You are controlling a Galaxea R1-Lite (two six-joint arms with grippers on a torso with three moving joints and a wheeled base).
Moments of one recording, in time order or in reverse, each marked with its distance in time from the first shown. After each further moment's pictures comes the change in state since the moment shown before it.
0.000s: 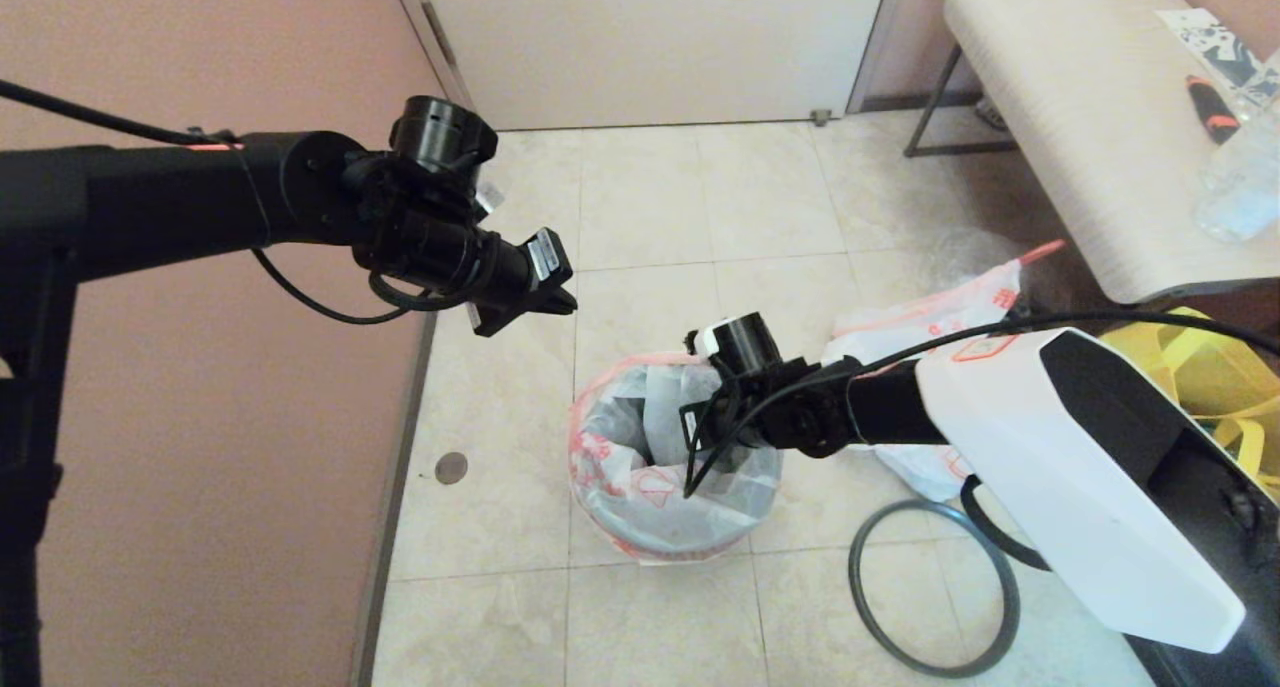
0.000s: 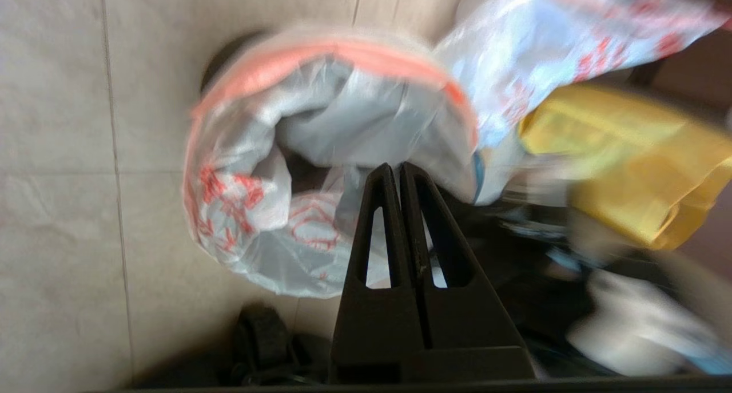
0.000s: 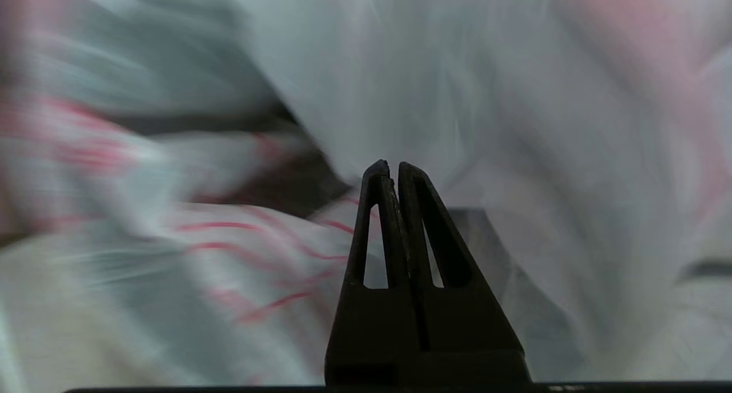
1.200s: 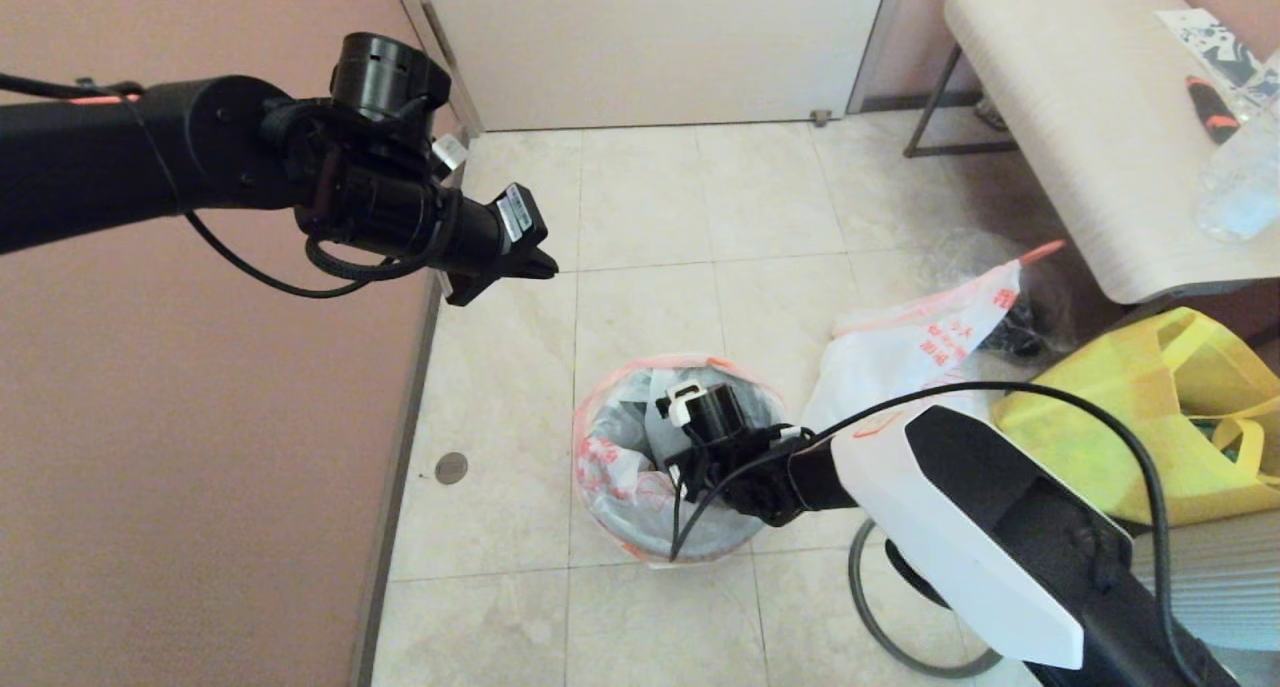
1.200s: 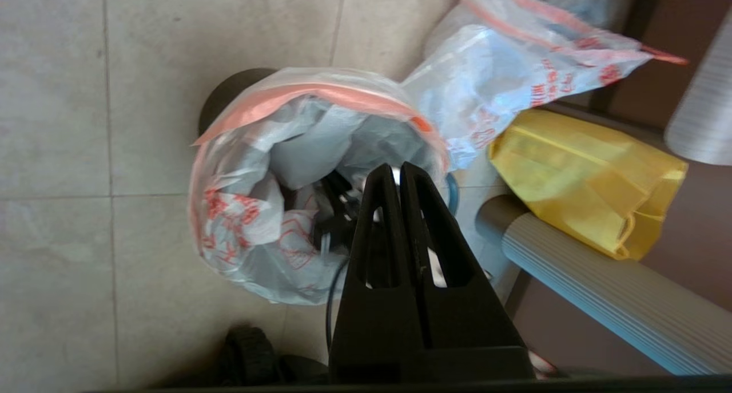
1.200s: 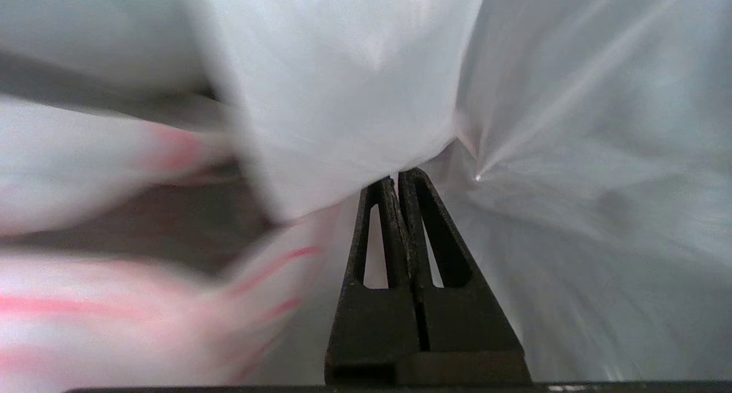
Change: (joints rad) left arm 0.007 -0.084 0.000 -0.005 0.005 -0.012; right arm 0.031 0.183 -0.020 -0.209 -0.129 -0.184
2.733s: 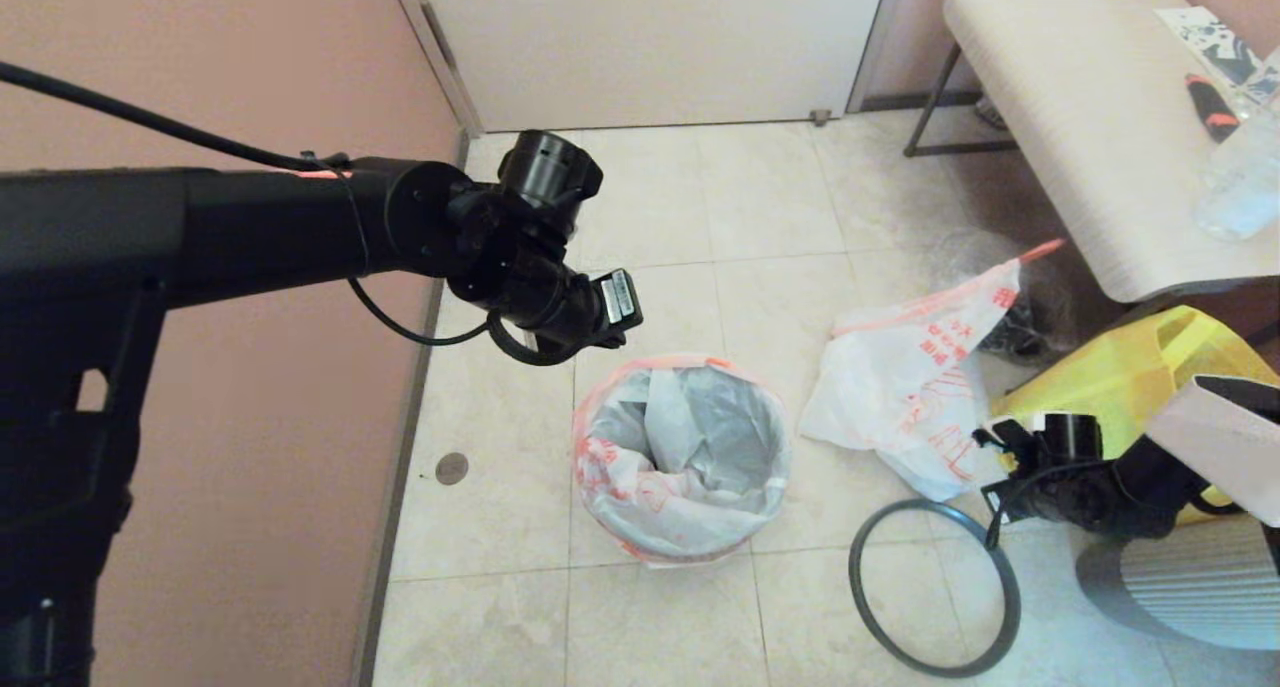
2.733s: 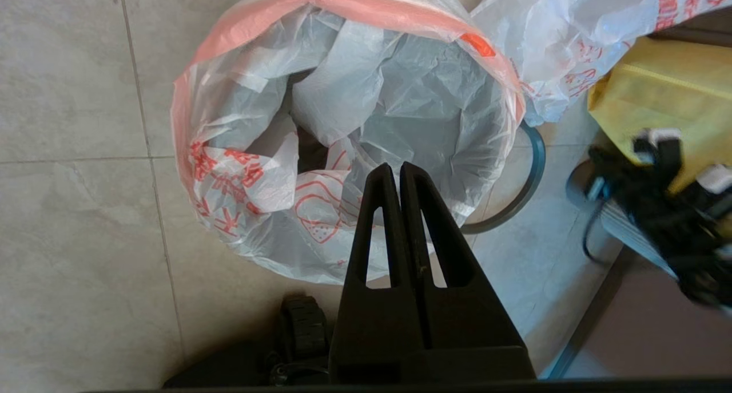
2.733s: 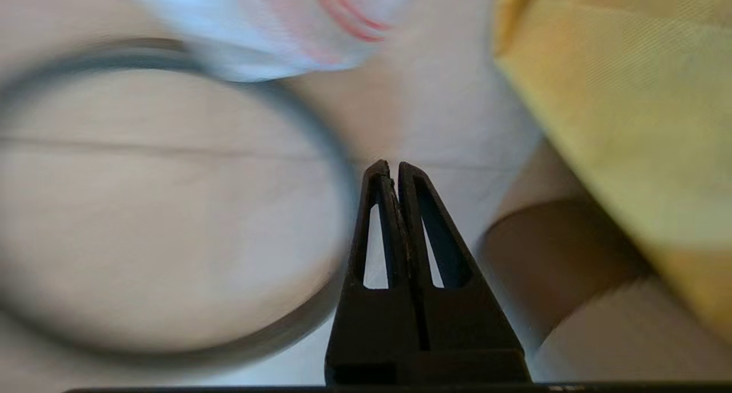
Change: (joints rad) left arm -0.182 0.132 0.000 0.039 0.227 0.030; right arm -0.837 -0.041 0.604 -0.437 0.234 -0.456
